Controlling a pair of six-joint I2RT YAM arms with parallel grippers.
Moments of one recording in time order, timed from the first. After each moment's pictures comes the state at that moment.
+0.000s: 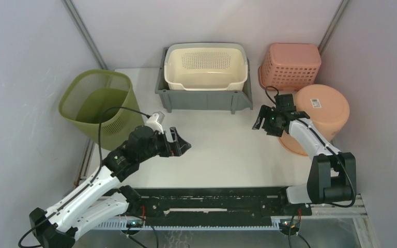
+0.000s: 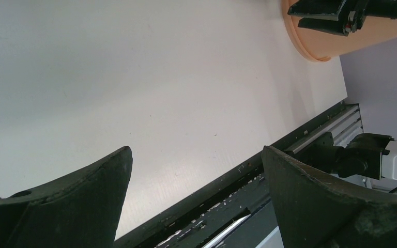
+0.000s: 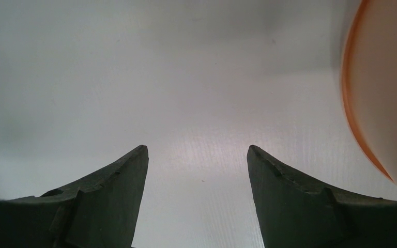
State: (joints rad) left arm -0.69 0.76 0.67 -0.42 0.06 -0.67; right arm 0.08 1.37 0.92 -0.57 -0.16 0.43
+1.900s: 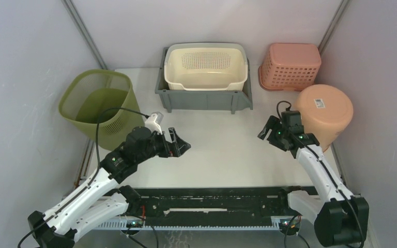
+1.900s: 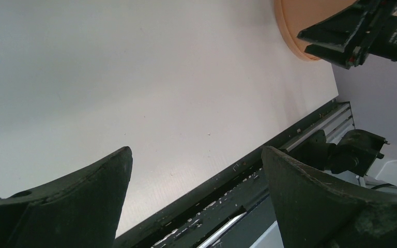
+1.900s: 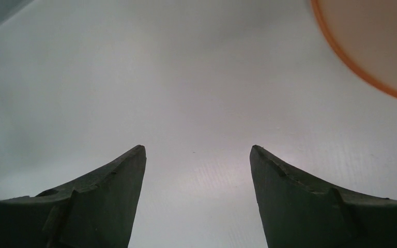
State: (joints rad) left arm -0.69 0.73 0.67 -0.42 0.07 -0.67; right arm 0.13 1.04 0.71 -0.60 -0.05 0.58
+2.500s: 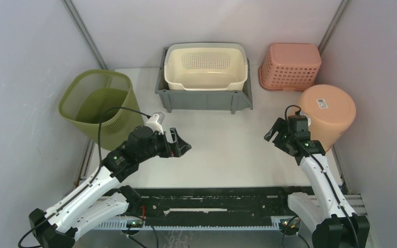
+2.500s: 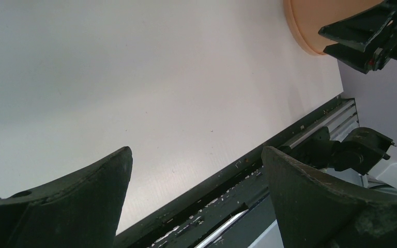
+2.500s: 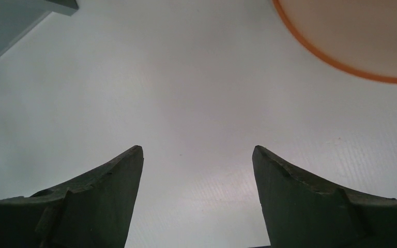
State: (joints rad) left arm -0.69 0.76 0.68 -0.43 0.08 -0.67; right arm 0.04 0.89 0.68 -0.66 0.02 0.61
